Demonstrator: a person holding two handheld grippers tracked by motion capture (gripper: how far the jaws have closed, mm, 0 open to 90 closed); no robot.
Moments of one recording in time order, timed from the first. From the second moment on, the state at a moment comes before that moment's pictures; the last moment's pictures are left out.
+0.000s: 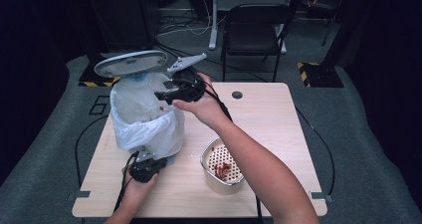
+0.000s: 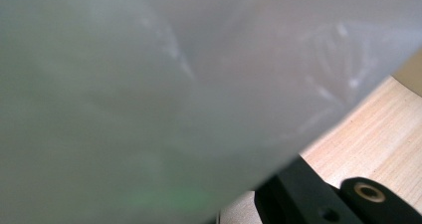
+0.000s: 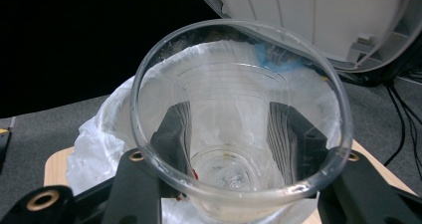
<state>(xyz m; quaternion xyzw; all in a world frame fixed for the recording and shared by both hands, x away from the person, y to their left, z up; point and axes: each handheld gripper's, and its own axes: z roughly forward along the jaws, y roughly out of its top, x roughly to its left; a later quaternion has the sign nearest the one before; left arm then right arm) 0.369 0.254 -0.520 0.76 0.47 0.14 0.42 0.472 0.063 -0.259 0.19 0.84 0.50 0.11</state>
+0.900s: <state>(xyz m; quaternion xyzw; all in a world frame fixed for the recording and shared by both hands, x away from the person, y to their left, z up) 0.368 0.253 -0.520 0.76 0.48 0.15 0.42 0.480 0.103 -0.283 0.20 0.84 0.50 0.09</state>
